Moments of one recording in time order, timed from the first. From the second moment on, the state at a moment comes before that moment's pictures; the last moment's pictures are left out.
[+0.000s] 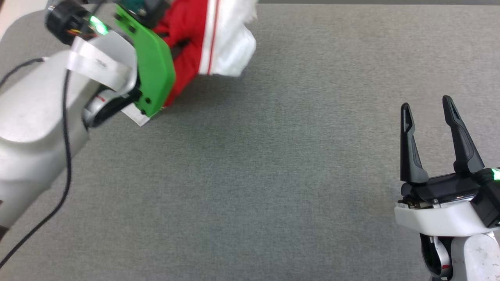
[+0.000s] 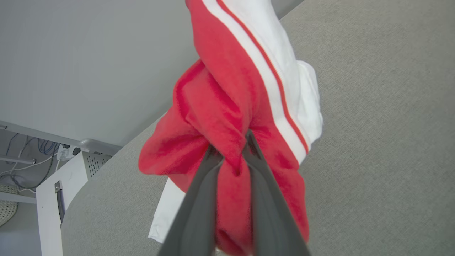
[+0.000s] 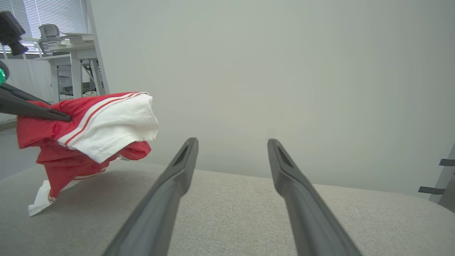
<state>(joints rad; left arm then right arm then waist) -1.22 0.68 -1.09 0.30 -0.90 -0.13 0.38 -0.10 -0.05 0.04 -0.28 0.04 0.13 -0.26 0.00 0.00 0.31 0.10</state>
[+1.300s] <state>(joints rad) -0.88 0.31 -1.28 0.35 -0.66 -0.13 0.25 -0.09 -0.05 0.01 -0.26 0.12 0.13 -0.26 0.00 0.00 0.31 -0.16</state>
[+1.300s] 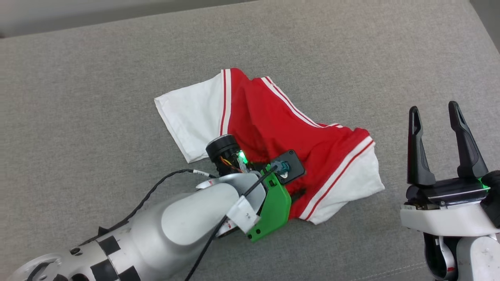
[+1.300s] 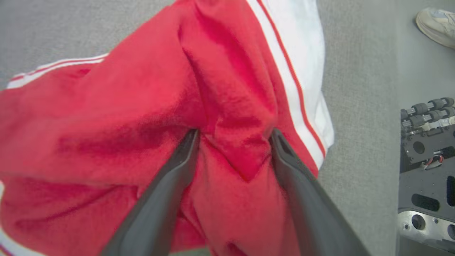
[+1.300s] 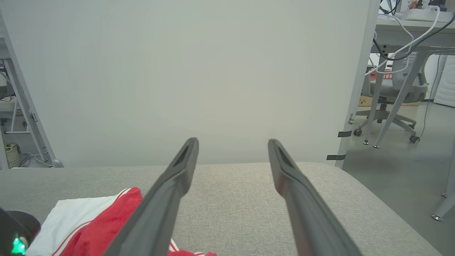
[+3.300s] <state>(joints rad) 0.10 0.15 -0.09 0.02 -0.12 0.10 -0.26 0.16 -0.05 -0.04 -0.11 0.11 0.13 -0.26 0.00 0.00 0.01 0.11</state>
